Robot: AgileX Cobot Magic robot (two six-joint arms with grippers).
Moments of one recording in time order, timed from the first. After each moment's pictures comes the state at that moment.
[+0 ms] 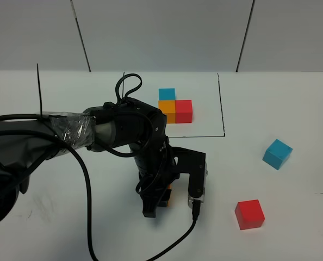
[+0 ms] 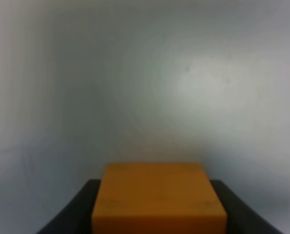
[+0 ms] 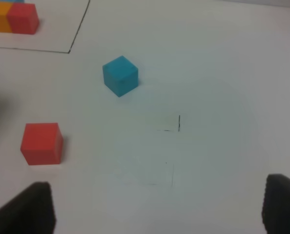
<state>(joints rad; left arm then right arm) -0.69 2.18 -1.47 -0.11 0.75 1.11 0.13 -0.01 -0.50 -0.05 1.07 -0.03</state>
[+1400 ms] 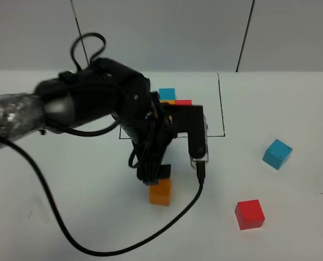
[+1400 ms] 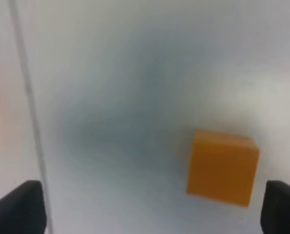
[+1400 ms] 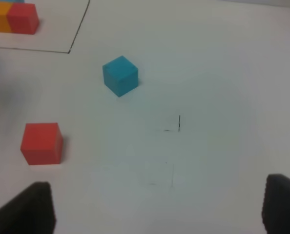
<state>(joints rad) -0.69 1.90 -1.47 0.00 0.75 0.88 0.13 -0.01 -0.50 -0.05 1.07 -0.03</state>
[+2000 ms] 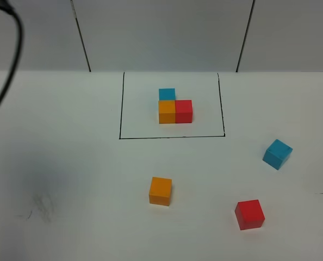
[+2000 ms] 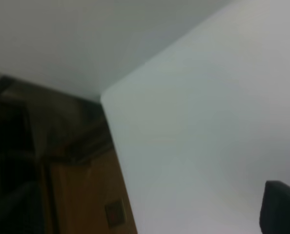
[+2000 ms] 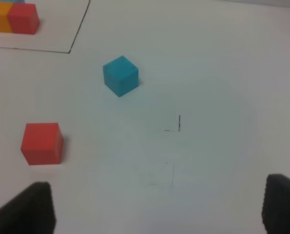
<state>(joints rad) -0.37 1.19 -1.46 0.58 1.12 0.13 0.13 -0.01 -0.50 -0.05 1.07 -0.03</state>
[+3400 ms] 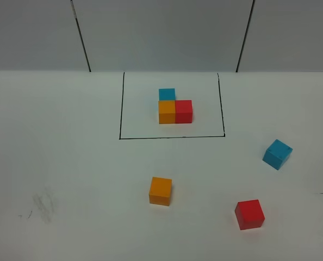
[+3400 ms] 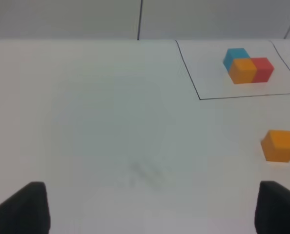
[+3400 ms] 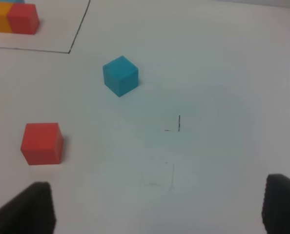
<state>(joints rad) -0.24 0.00 -0.67 0.08 1.07 -0.13 0.13 -0.01 -0.50 -0.05 1.07 -0.03</state>
